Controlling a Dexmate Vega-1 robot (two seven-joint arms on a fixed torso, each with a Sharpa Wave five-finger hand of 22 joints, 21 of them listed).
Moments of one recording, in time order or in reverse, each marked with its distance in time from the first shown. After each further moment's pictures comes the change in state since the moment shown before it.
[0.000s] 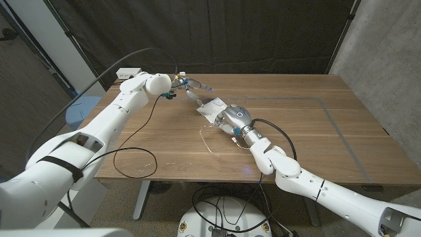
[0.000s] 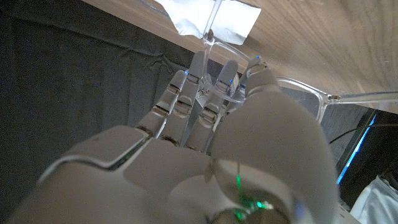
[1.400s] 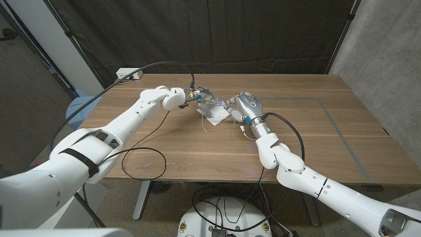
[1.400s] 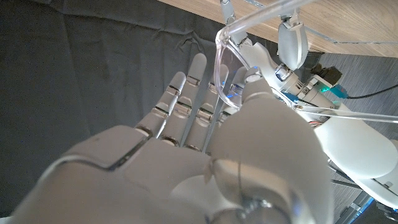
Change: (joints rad) left arm -0.062 -0.102 0.143 0.234 0.289 -0.107 0.345; left_hand 0.043 0.011 -0.073 0.003 0.018 0.236 0.005 0.119 0.002 0.204 -0.077 0.073 0.000 0.091 -0.007 0.042 0.033 -0.005 -0.005 -0.013 0.009; right arm -0.017 0.011 0.067 -0.003 0.113 -0.035 -0.163; right_hand -0.032 0.046 -0.023 0.024 -0.067 -0.056 0.070 -0.069 0.002 -0.120 0.120 -0.081 -0.027 -0.051 0.011 -0.023 0.021 -0.037 0.003 0.023 0.005
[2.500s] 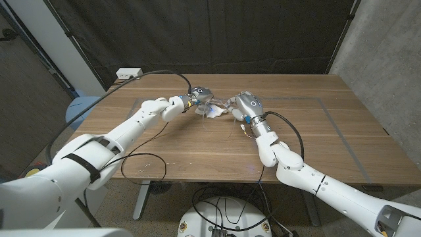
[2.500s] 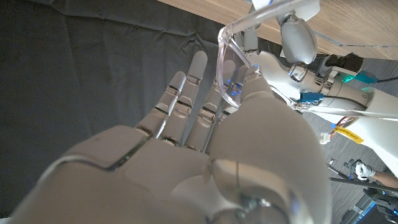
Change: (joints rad) left arm 0.057 -0.005 -0.003 0.081 0.093 0.047 0.436; left_hand 0.417 0.183 0.115 -0.049 -0.137 0.810 0.122 0.233 -0.013 0.802 -0.002 0.313 0.083 0.666 -0.055 0.092 0.085 0.267 -0.113 0.137 -0.003; right arm 0.024 0.013 -0.006 0.048 0.011 0.015 -0.019; right_hand 0.035 0.002 0.014 -0.025 -0.070 0.047 -0.008 0.021 0.006 0.113 -0.108 0.048 0.024 0.049 -0.009 0.028 0.052 -0.010 0.000 0.054 -0.003
